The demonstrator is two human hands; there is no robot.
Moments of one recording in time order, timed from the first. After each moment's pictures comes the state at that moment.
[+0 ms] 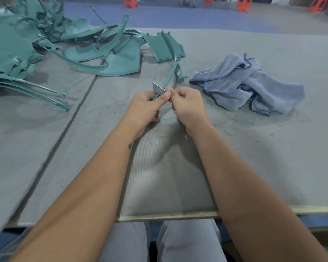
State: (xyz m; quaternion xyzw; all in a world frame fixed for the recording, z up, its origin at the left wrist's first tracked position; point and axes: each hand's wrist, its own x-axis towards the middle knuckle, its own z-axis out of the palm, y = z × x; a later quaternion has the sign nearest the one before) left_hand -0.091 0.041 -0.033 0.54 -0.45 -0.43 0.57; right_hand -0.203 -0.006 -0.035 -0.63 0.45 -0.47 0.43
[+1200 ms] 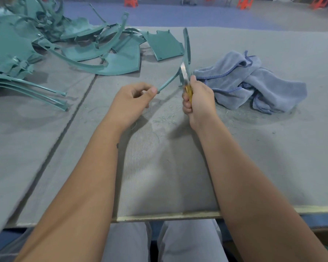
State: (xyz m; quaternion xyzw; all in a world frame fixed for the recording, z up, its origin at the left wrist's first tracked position) left_hand -0.063 0.057 -0.020 0.62 -0.54 -0.28 0.50; right_hand -0.216 -0.019 -0.027 -0.41 0.43 -0.52 0.61
